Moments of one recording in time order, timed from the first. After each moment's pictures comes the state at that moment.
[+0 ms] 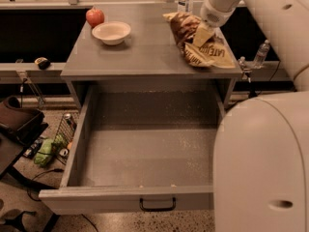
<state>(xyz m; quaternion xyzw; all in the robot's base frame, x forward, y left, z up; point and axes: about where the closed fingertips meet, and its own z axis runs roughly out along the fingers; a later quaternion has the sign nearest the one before) 0.777 -0.168 0.913 -0.53 0.81 -0.09 0.26</state>
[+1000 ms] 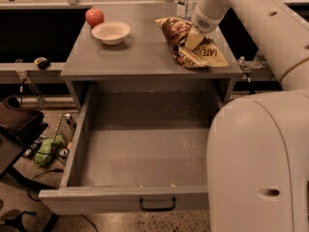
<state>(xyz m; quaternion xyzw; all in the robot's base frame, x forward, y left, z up) 0.791 -0.142 0.886 -0.54 0.80 -0.06 0.26</state>
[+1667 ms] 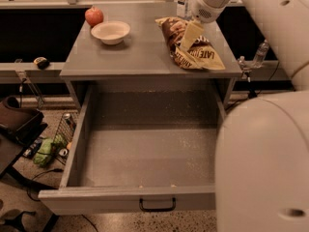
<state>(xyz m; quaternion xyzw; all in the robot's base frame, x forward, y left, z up) 0.778 -0.136 0.928 -0.55 0.78 -0.07 0.29</state>
